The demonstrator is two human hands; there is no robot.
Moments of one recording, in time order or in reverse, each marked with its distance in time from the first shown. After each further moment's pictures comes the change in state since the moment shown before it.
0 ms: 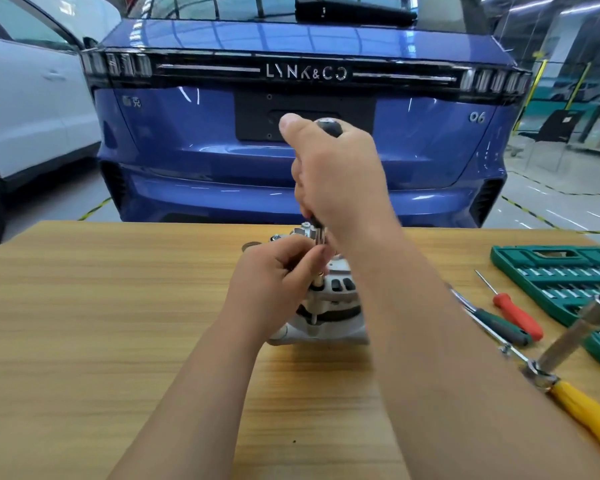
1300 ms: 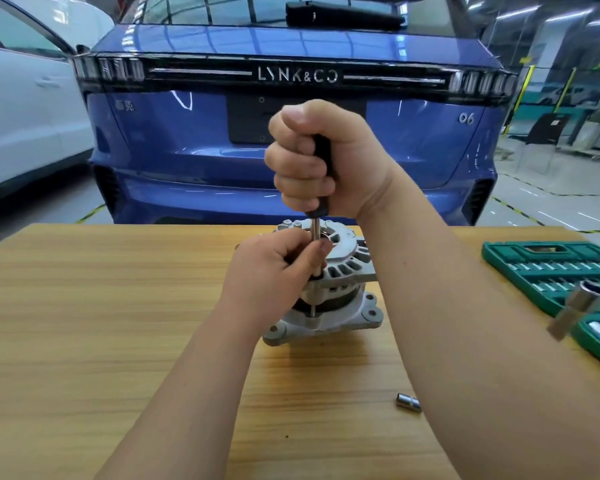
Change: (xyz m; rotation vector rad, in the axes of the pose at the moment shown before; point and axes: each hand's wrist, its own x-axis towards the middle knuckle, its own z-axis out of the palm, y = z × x) left_hand 0.000 0.003 0.007 0.062 0.011 -0.016; right_hand 0.020 -0.014 -0.021 0.394 -0.660 0.272
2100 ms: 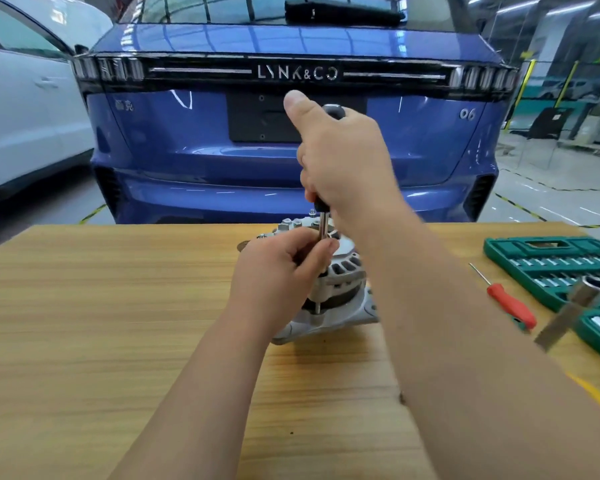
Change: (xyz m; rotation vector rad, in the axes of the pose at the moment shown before) left_hand -0.002 0.002 0.003 0.103 0.012 0.033; right_hand -0.007 0.017 0.011 -0.436 0.704 -0.245
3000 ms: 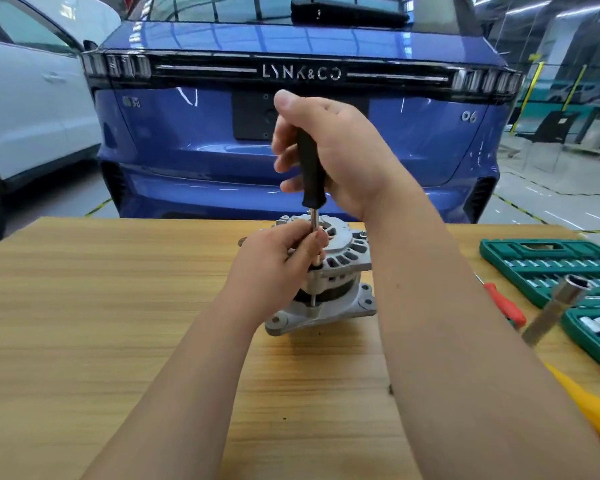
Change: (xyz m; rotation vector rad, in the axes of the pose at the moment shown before) left_hand 0.001 0.004 -0.008 -0.043 -0.107 -0.026; right_hand 0.008 -0.008 -0.006 0.079 -0.273 -0.014
